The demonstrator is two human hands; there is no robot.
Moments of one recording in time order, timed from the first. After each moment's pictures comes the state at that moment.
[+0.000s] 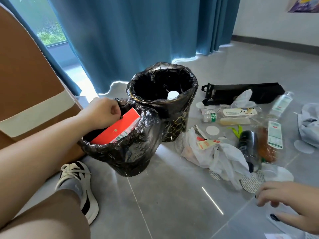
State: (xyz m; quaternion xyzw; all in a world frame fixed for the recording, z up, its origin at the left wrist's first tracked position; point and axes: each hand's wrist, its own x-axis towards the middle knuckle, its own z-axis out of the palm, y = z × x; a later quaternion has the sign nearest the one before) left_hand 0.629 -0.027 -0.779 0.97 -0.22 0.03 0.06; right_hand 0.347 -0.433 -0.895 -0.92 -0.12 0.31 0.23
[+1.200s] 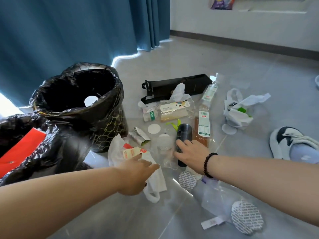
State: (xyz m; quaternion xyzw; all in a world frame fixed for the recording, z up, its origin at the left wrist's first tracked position) left_hand 0.520 -0.253 -0.923 0.79 -0.53 -0.22 -0.21; right_hand 0.434 -0.465 -0.957 -0.98 -0.11 0.06 -0.17
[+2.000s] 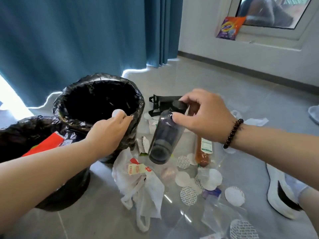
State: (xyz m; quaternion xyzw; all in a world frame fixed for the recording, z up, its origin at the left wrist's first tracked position) left_hand 0.593 -0.201 -0.834 0.88 -0.44 0.18 -0.05; right_hand 0.441 -0.418 -0.752 -0.93 0.04 -0.25 0.28
